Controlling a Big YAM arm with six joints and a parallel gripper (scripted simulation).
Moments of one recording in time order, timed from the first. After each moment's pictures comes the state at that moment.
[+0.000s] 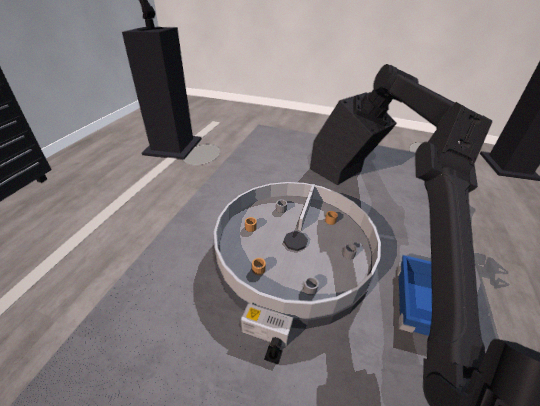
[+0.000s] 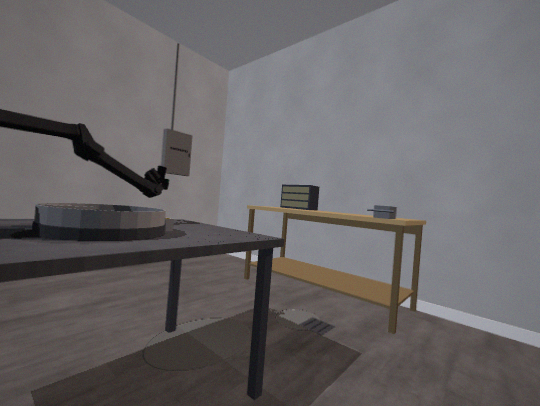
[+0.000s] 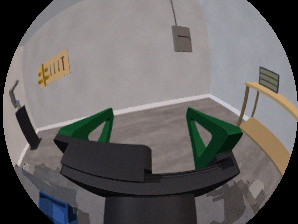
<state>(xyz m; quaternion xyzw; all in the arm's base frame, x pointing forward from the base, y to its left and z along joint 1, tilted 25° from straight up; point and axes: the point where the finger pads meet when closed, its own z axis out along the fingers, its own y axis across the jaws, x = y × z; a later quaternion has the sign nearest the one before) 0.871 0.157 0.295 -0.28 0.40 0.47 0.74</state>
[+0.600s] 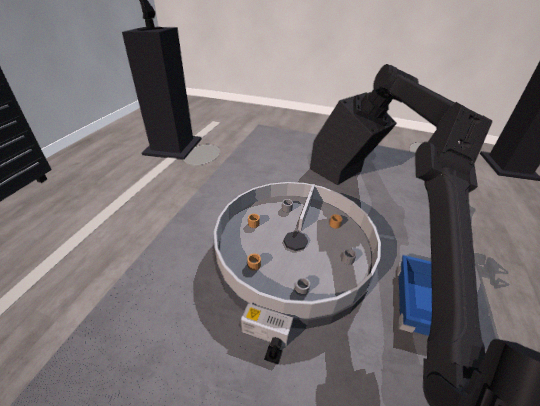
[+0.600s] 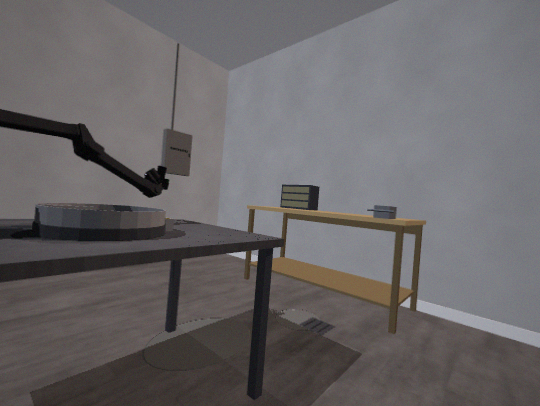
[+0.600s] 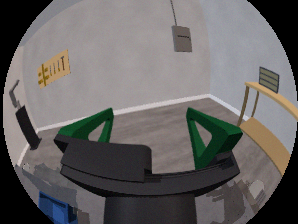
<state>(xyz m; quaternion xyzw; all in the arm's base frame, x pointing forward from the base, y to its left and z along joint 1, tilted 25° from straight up) 0.871 0.157 0.294 -0.28 0.40 0.47 0.74</state>
